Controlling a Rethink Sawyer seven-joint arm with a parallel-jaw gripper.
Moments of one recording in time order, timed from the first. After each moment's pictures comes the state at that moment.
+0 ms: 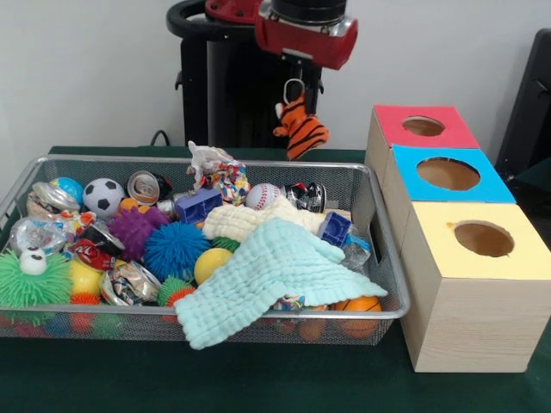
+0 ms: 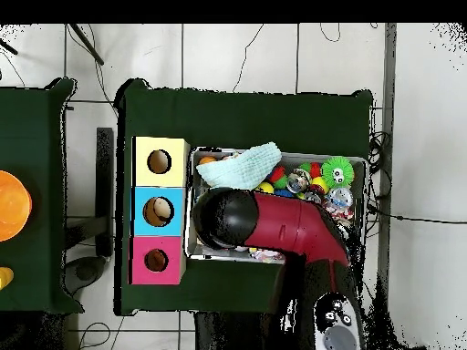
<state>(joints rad) -0.20 -0.84 -0.04 1.71 -0.04 0.82 2.01</state>
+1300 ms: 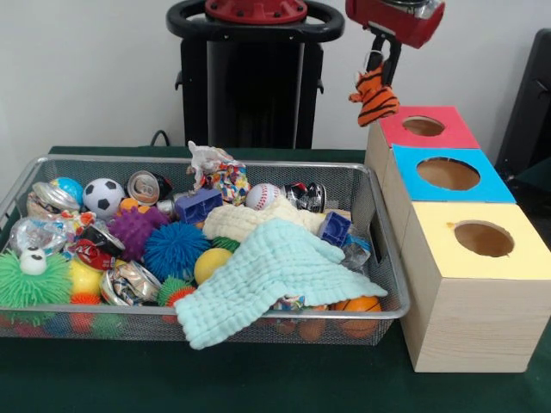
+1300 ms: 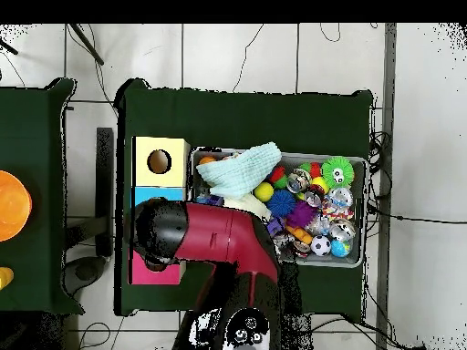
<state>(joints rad) 0.08 -0.81 -0.20 1.70 0.10 0.96 2.24</state>
